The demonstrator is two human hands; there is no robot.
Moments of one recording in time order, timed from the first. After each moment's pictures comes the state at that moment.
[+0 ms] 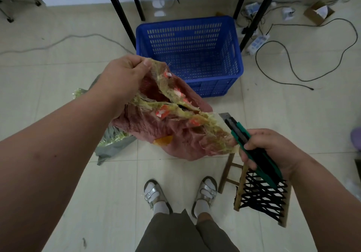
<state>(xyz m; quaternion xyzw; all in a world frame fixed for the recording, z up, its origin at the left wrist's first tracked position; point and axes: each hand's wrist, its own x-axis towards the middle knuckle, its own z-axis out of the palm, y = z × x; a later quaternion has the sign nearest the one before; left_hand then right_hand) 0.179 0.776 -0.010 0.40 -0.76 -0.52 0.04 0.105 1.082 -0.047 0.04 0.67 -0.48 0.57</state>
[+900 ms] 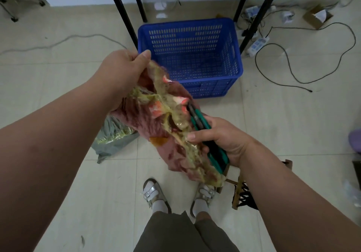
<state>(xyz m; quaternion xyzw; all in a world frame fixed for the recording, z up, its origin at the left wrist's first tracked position) 0.187 0.780 0.009 0.39 -0.80 -0.45 0.02 0.142 1.005 -0.042 0.00 0.52 -0.57 0.63</state>
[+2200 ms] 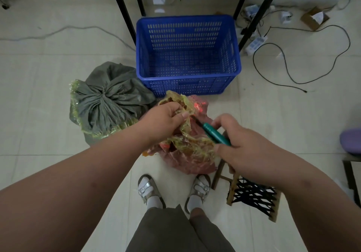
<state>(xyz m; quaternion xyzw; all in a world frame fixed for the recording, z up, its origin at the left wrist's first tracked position) 0.227 0.847 -0.062 0.27 -0.79 -0.52 -0.18 0.159 1.036 0.032 -0.25 0.82 -0.20 0.47</state>
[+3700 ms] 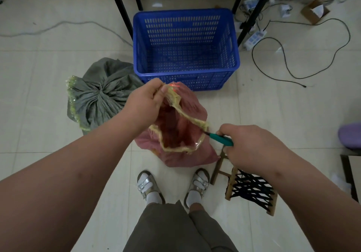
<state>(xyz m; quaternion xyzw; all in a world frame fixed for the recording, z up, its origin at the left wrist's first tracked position) 0.222 0.832 -0.057 0.29 -0.86 -0.42 0.00 0.147 1.060 -0.020 -0.31 0.89 -0.01 0.35</state>
